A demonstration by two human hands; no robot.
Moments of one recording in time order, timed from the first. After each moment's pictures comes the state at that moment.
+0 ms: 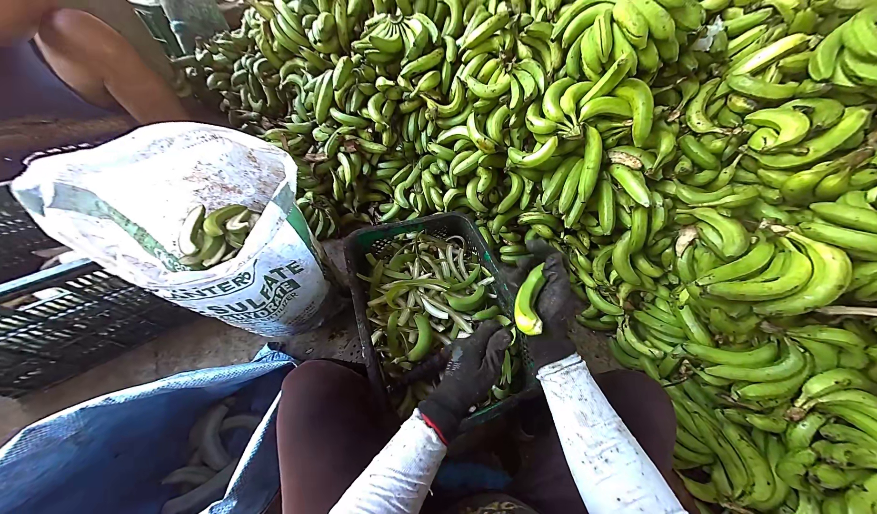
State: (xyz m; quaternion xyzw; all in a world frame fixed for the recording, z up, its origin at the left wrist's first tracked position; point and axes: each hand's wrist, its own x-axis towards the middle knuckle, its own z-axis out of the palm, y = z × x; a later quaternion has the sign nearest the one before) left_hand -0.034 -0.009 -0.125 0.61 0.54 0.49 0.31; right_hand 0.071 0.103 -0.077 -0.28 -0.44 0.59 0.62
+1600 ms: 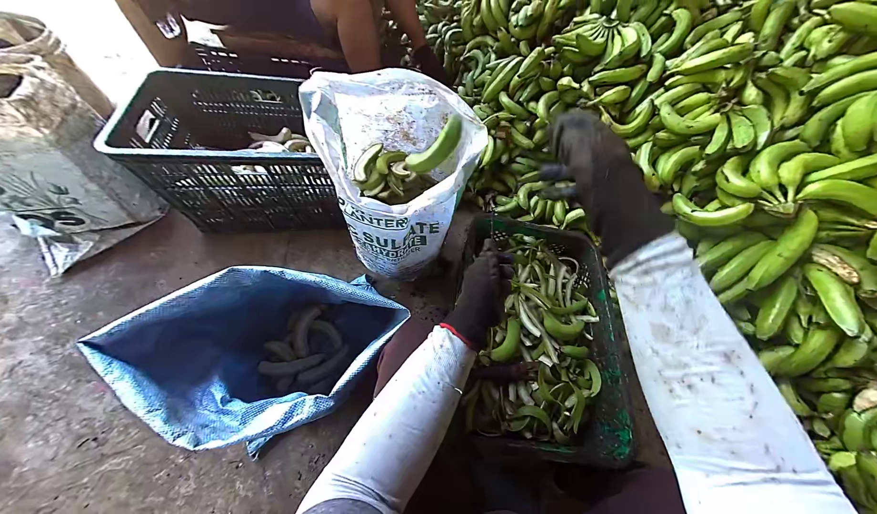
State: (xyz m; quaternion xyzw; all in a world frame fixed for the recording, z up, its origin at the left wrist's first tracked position) left_hand -0.187 0.012 -0.076 0.04 0.48 0.74 0.47; right_hand -0.147 0.129 0.075 -0.32 -0.80 0.46 0.22
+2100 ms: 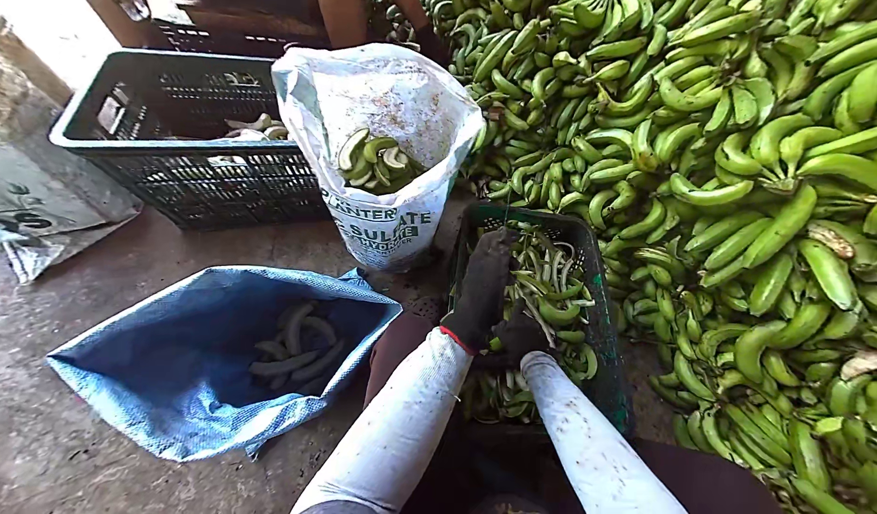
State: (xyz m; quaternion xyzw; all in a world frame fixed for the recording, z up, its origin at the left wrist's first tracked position) left_hand -0.175 -0.014 -0.072 0.27 0.59 0.64 0.41; right_hand -0.075 0.072 -0.188 -0.55 -0.80 0.16 -0.20
